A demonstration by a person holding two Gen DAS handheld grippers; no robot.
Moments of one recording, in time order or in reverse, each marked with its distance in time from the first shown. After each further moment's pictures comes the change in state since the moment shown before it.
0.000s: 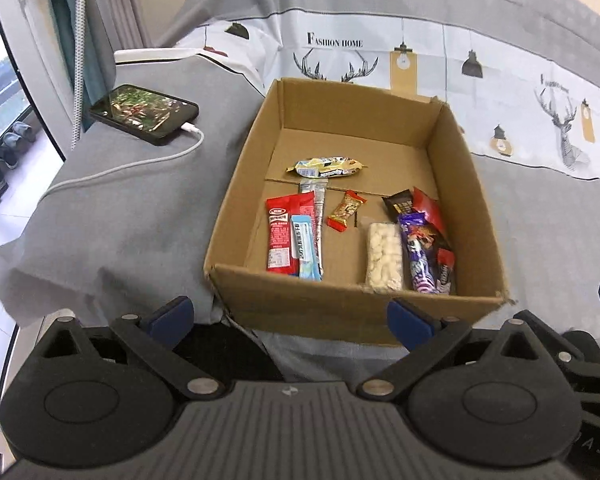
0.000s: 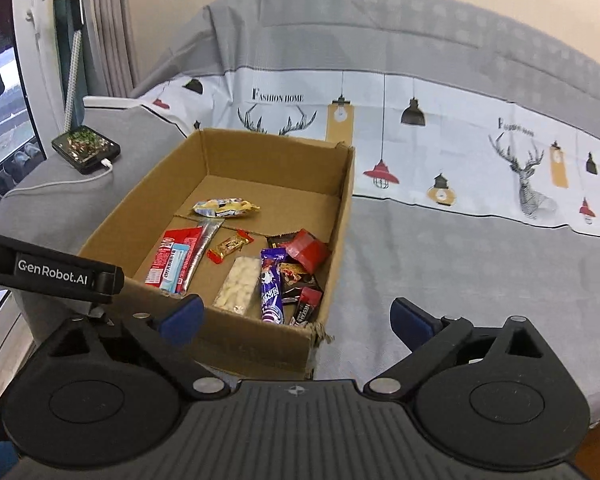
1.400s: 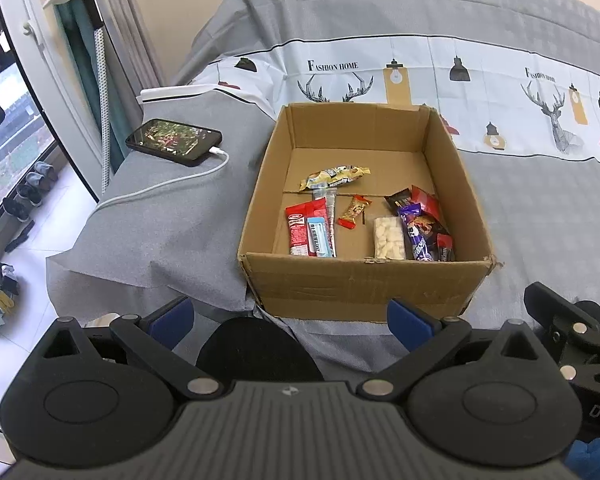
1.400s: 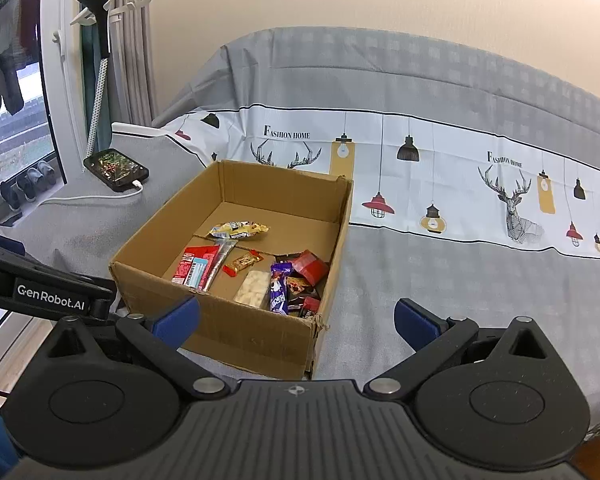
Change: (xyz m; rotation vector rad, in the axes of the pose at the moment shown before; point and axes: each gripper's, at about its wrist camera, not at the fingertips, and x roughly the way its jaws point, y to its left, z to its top) left arm -0.058 -0.008 -0.034 0.083 -0.082 0.081; right arm -0.056 0.000 -0.018 -0.023 -0.097 0.017
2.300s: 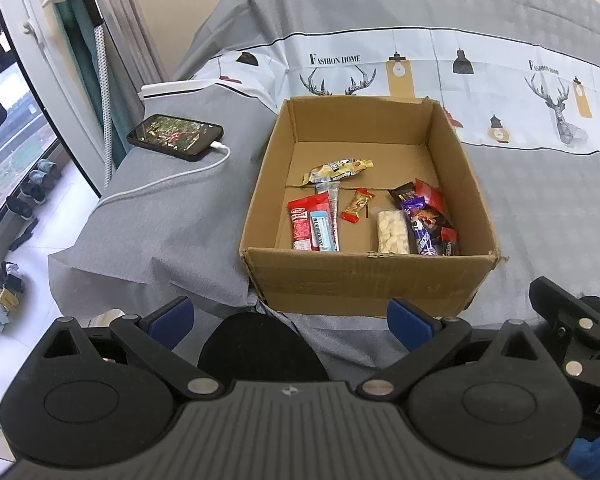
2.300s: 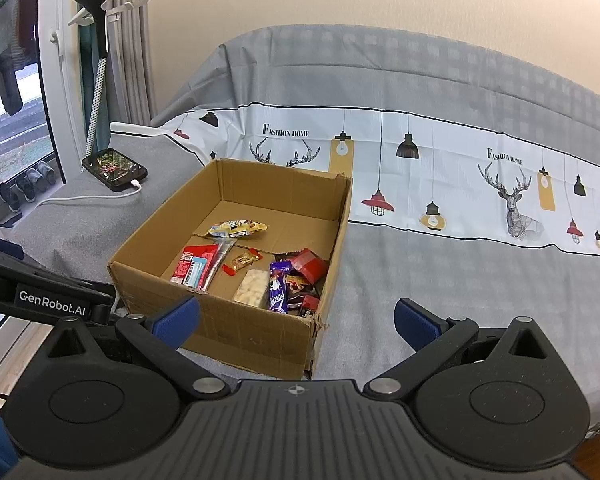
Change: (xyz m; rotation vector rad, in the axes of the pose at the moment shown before) left arm 0.006 -0.001 -0.001 0.004 0.020 0.013; right arm 0.002 -0.001 -0.001 0.005 0.003 0.002
